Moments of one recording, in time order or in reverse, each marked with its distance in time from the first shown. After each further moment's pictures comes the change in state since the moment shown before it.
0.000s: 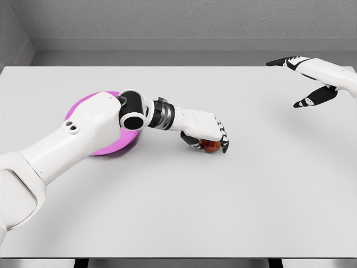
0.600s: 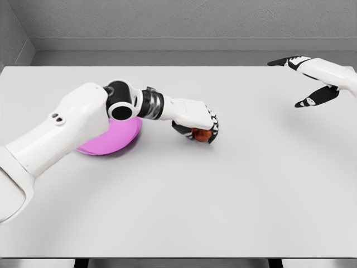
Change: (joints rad) left arm -0.034 0.064 0.018 -0.010 0.046 -0.001 -0.002; right arm 0.000 -0.006 0.000 0.000 0.000 0.000 0.000
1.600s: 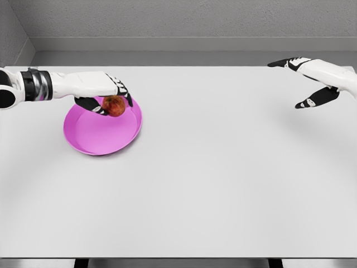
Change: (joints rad) left arm 0.052 0.469 0.130 -0.123 0.215 0.000 -0.002; right arm 0.005 -0.001 0.000 0.000 0.000 0.000 0.000
